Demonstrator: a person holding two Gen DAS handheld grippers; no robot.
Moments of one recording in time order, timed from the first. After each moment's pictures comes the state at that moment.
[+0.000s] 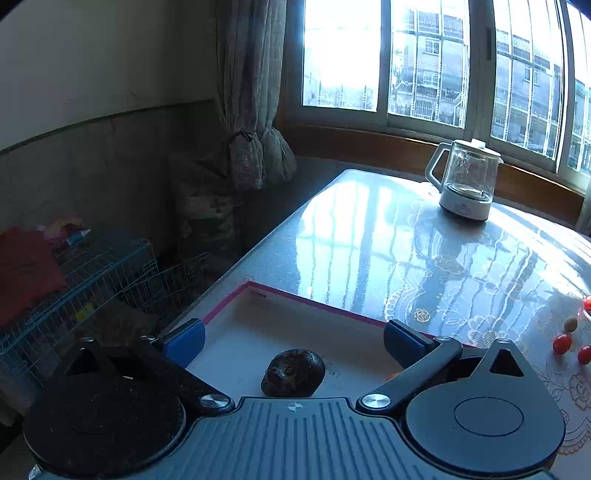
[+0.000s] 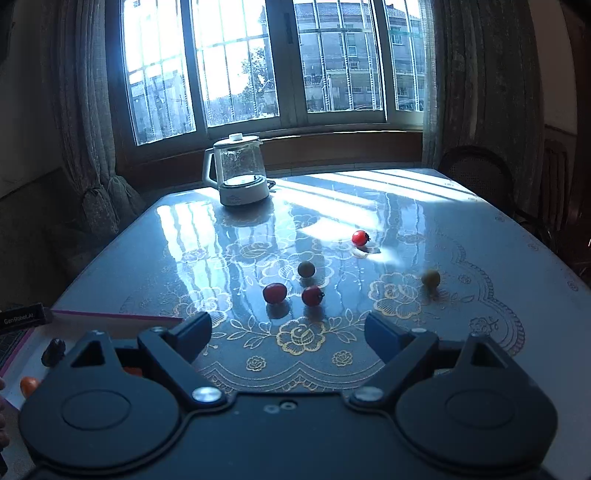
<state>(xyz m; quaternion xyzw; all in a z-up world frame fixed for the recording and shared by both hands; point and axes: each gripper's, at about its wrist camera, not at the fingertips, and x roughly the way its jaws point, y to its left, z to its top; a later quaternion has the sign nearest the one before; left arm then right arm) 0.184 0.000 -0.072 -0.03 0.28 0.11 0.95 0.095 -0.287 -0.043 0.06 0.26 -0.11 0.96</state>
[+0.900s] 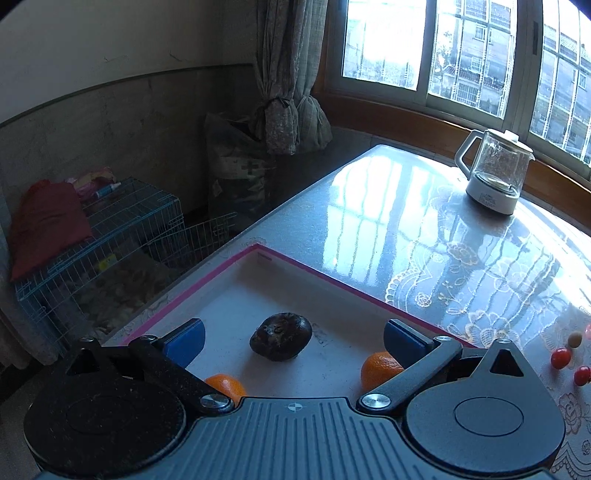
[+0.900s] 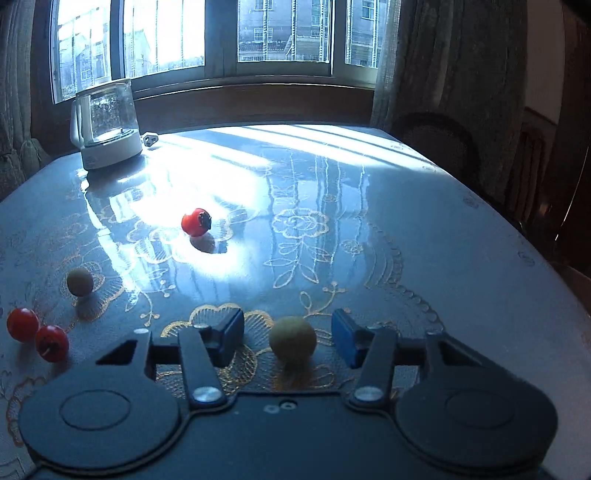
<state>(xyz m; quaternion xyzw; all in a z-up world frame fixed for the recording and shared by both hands) 0.184 -0.026 -0.074 -0.08 0.33 0.17 0.93 0.228 -0.465 -0.127 0.04 0.32 -0.17 0.93</state>
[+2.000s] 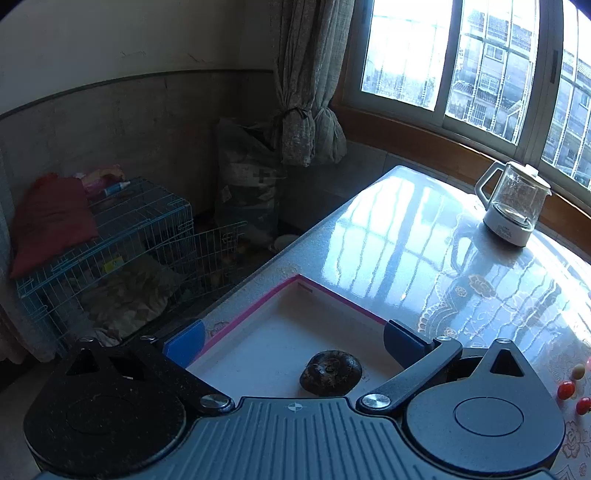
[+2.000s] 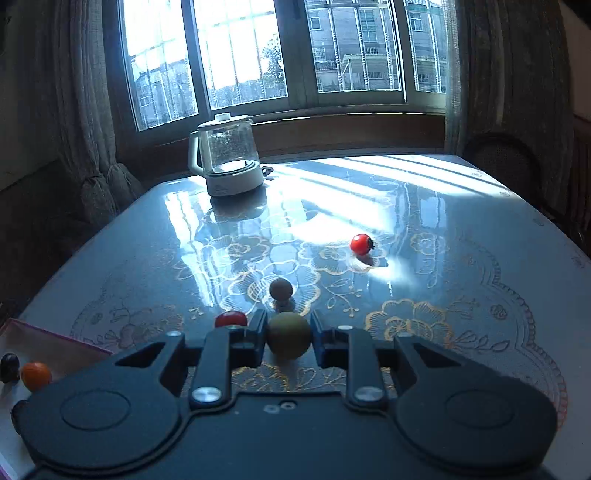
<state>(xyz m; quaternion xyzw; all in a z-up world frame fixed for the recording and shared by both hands) 0.182 0.034 -0.059 -0.11 0.31 0.18 0.93 0.179 -0.340 -0.068 0.07 0.28 -0.04 0.96</state>
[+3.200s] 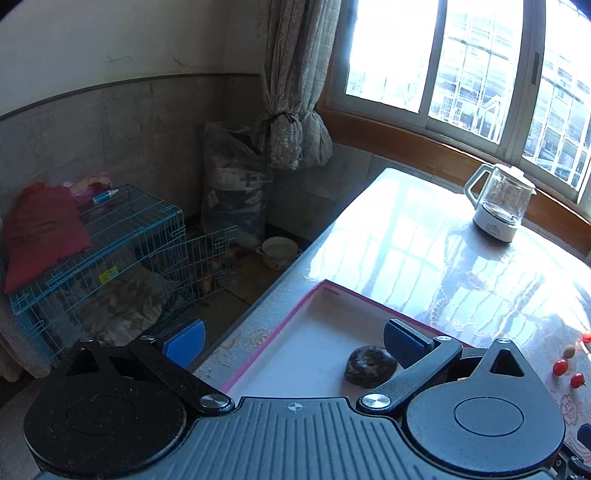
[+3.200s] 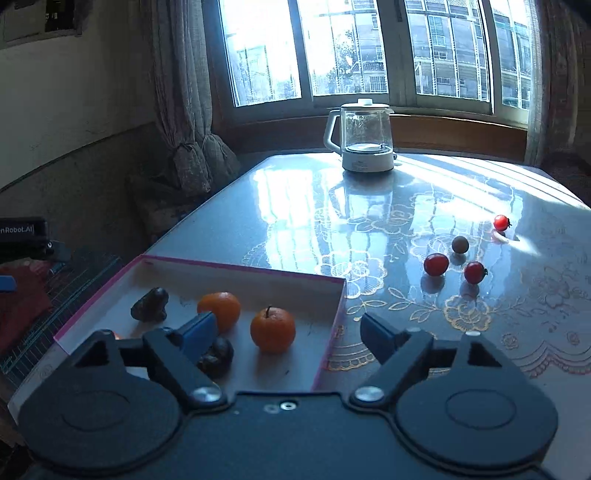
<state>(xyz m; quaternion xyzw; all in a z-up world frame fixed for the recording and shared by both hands) 0.161 0.071 -0.050 -0.09 0.31 0.13 0.94 0.119 -0.185 -0.065 0.04 0.28 0.04 0.96</state>
